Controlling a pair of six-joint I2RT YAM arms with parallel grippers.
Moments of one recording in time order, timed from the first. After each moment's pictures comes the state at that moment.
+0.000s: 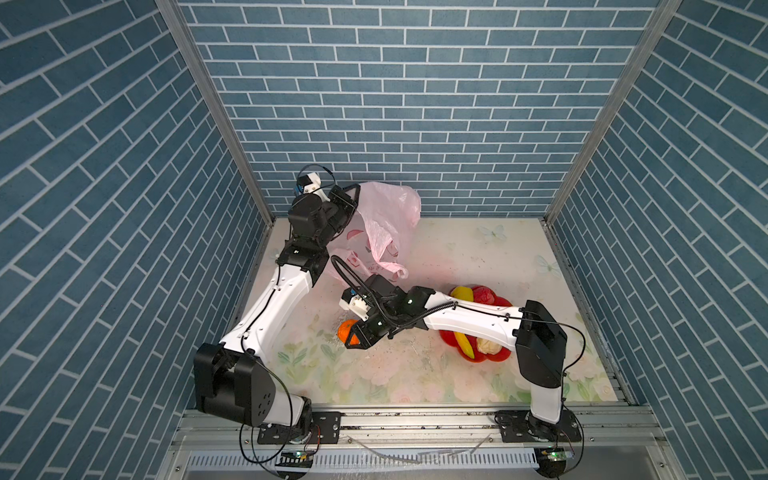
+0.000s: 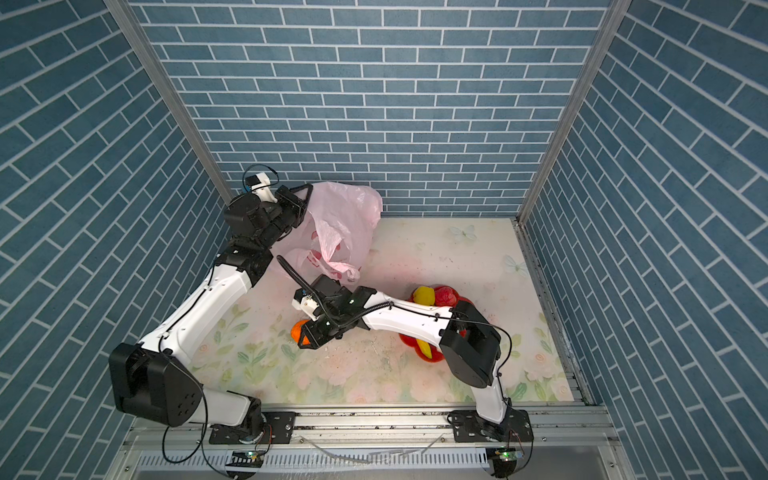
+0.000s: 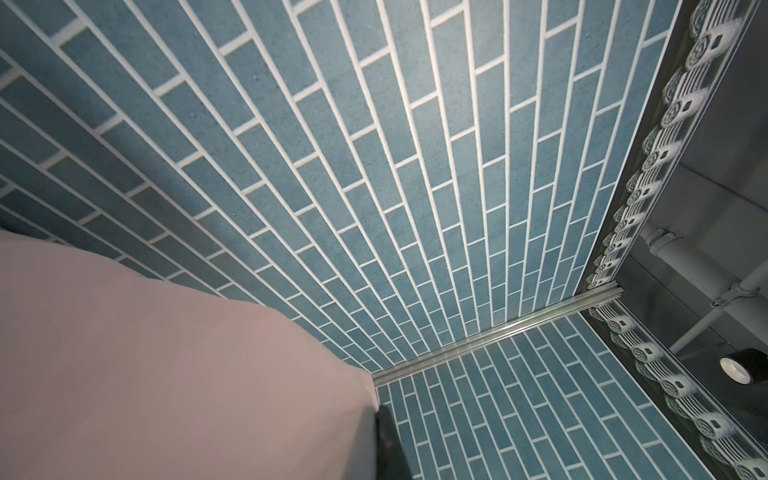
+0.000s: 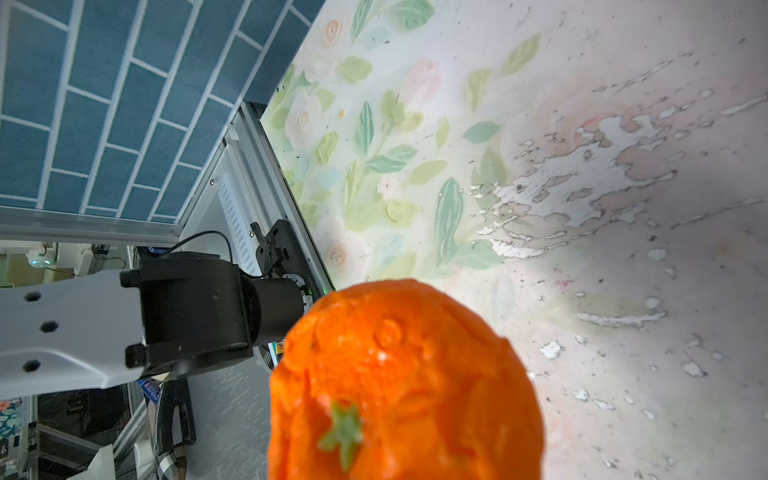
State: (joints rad) left arm -0.24 1.45 1.32 0.19 0.20 -1.15; right arm 1.16 1.93 1.56 -0.53 -0.45 0.41
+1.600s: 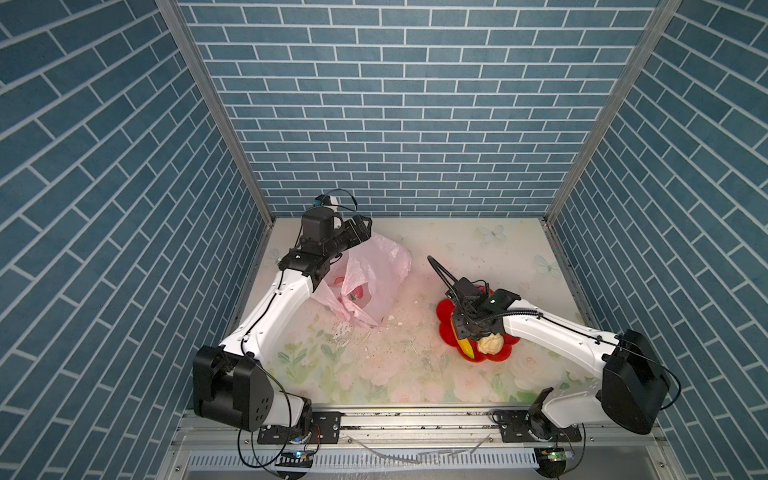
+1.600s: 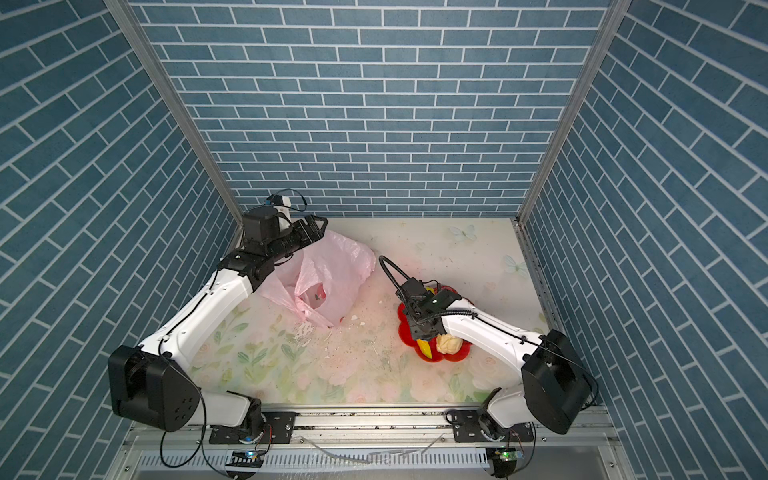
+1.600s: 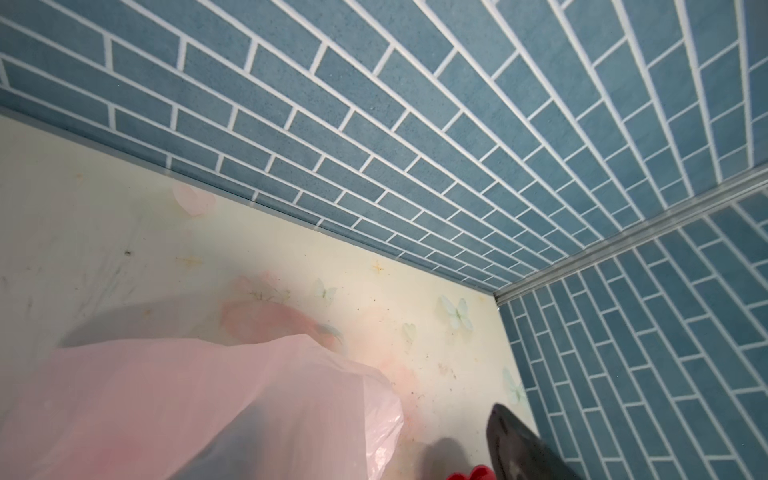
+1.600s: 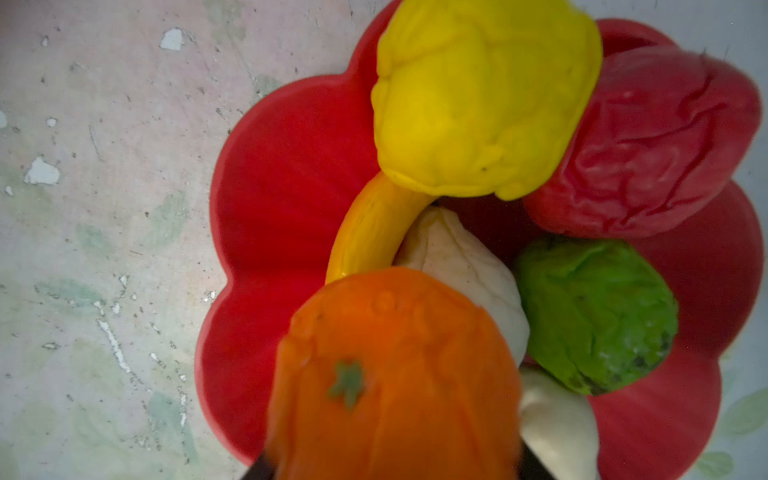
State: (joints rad) left arm -0.26 1.42 1.28 -0.23 0.19 -0.64; right arm 0.81 1.40 0.96 -0.84 0.21 0.47
